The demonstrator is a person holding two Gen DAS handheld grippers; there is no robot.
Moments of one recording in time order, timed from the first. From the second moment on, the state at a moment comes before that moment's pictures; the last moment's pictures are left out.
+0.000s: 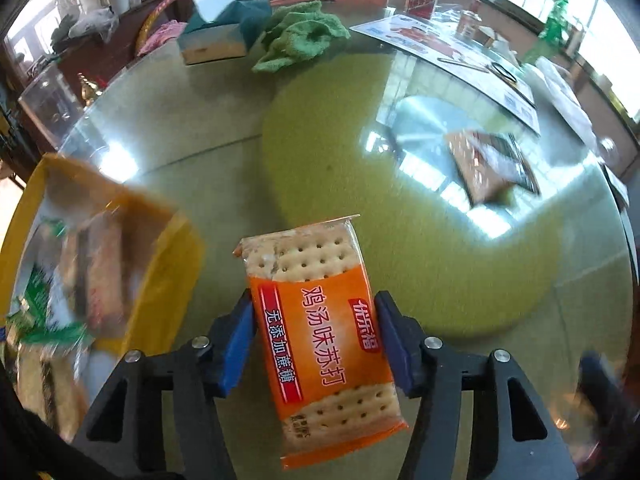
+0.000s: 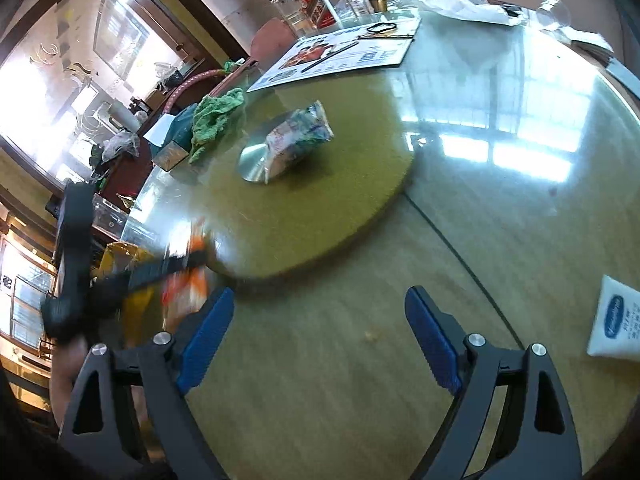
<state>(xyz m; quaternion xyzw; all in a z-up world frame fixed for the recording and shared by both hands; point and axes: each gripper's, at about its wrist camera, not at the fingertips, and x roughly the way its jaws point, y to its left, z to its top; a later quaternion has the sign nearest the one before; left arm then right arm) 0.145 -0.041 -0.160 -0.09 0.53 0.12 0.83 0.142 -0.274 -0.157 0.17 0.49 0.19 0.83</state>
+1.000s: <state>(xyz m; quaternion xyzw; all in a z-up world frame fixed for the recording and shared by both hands) 0.007 0.060 -0.088 -0.23 0.41 0.03 0.88 0.307 -0.128 -0.169 0.06 0.53 0.02 0.85</state>
